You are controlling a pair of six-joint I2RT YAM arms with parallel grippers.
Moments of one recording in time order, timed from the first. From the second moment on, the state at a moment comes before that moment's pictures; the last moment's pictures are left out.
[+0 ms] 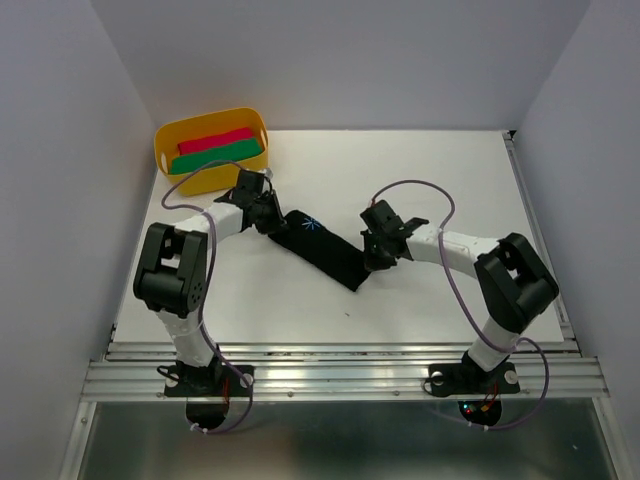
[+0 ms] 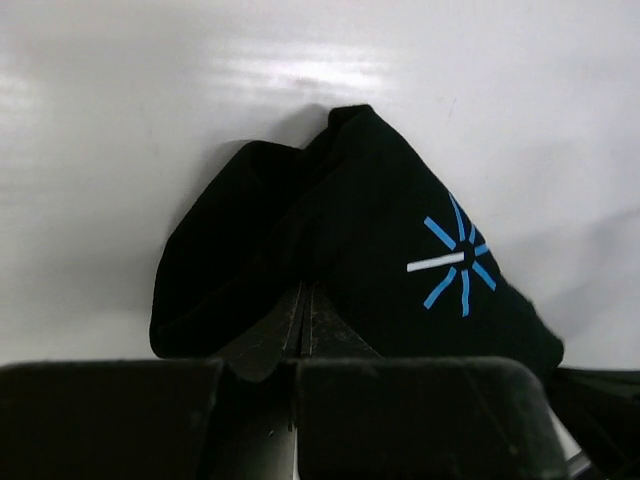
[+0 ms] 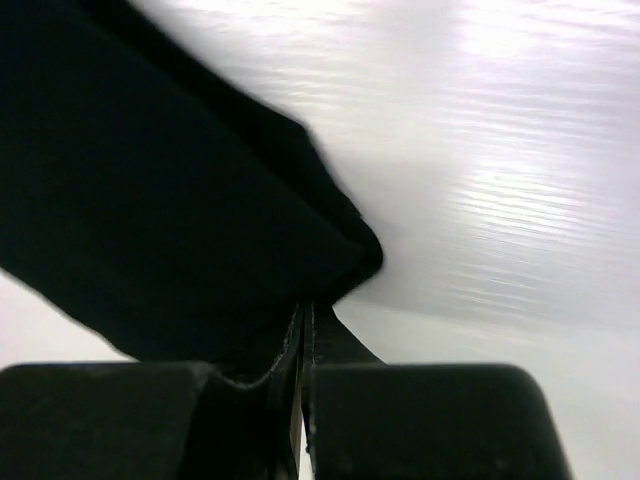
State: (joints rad) left arm -0.28 1.83 1.13 -0.19 0.26 -0.53; right arm 0.63 1.71 1.03 -0.41 0.00 0.57
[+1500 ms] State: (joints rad) left arm -0.37 1.72 1.20 -0.32 0.07 -0.54; right arm 0.63 1.60 1.12 -0.36 0.04 0.58
